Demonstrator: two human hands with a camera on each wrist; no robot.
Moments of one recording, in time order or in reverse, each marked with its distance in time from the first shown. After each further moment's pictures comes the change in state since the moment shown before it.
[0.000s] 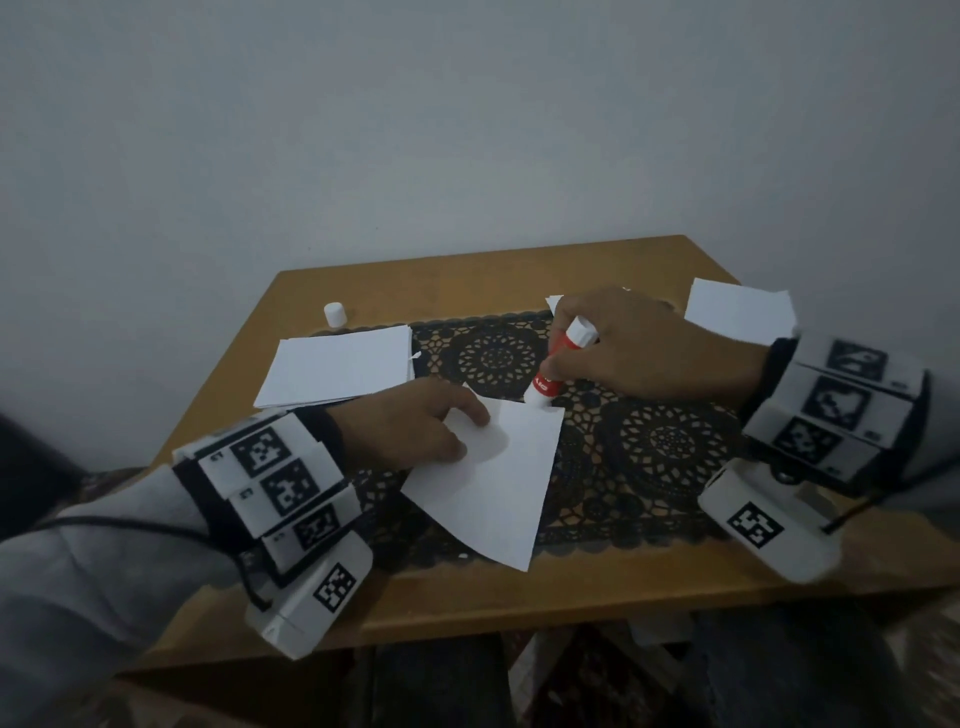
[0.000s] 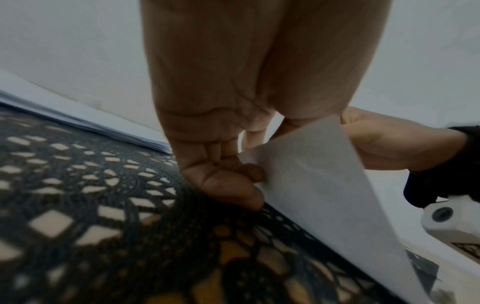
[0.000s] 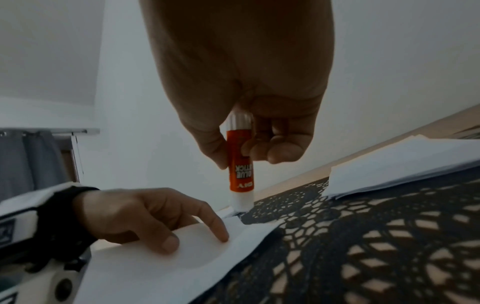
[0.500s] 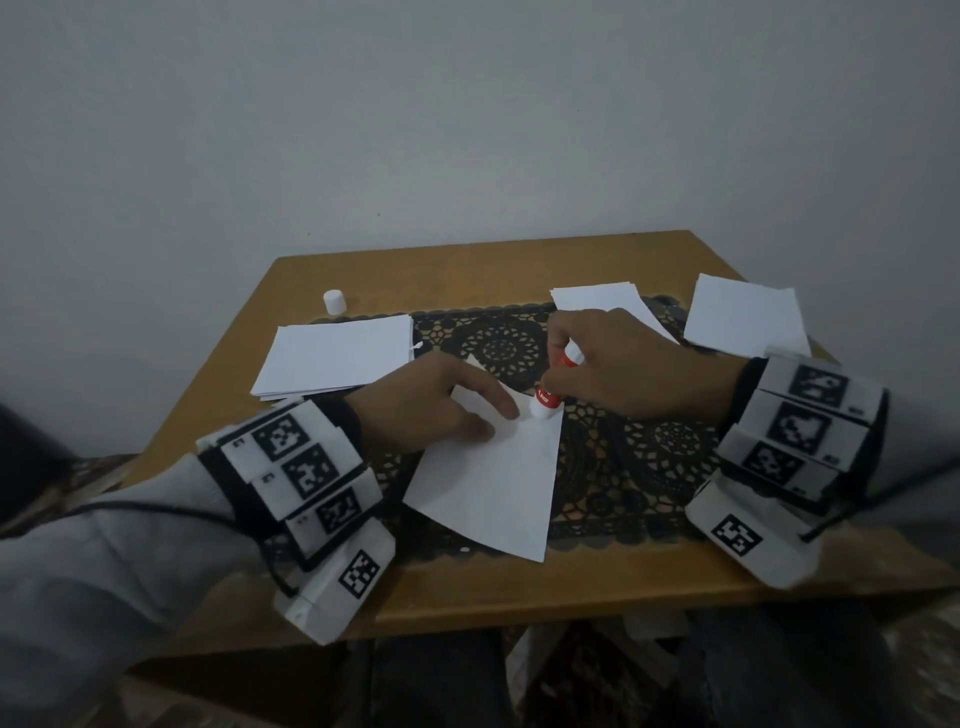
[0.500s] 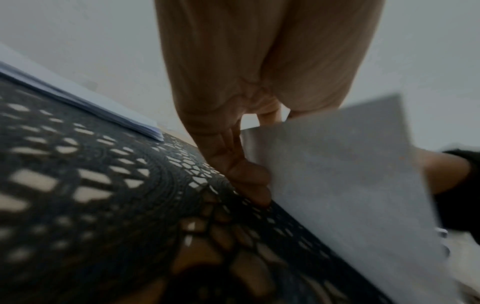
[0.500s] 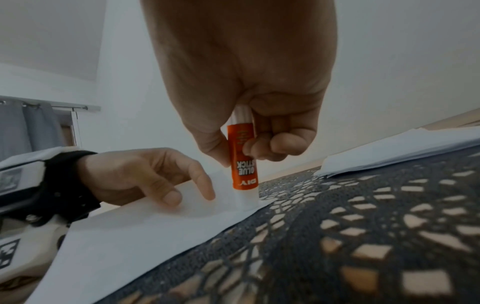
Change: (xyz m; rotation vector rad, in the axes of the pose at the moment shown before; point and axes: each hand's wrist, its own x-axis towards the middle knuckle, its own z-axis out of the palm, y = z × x) left_hand 0.007 0.001 0.003 -0.158 0.101 0.159; right_hand 0.001 -0.002 0.021 -0.037 -0.066 -0.011
